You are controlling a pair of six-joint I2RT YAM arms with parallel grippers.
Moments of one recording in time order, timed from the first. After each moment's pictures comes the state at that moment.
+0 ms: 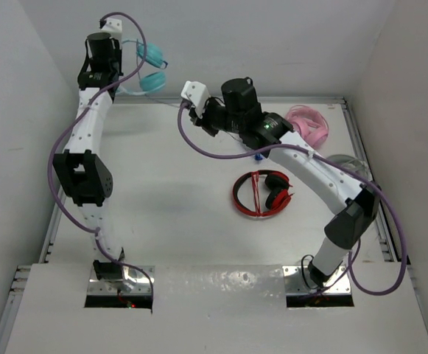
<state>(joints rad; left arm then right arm) 0.01 2.04 2.17 -0.41 -0.27 0.22 0.74 1.71 1.74 -0.38 -0.23 -0.51</state>
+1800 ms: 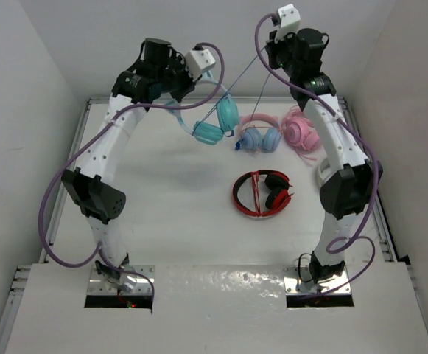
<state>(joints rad) -0.37 1.89 2.21 -0.84 0.28 0.63 0.22 1.93 2.04 -0.15 -0.09 -0.20</state>
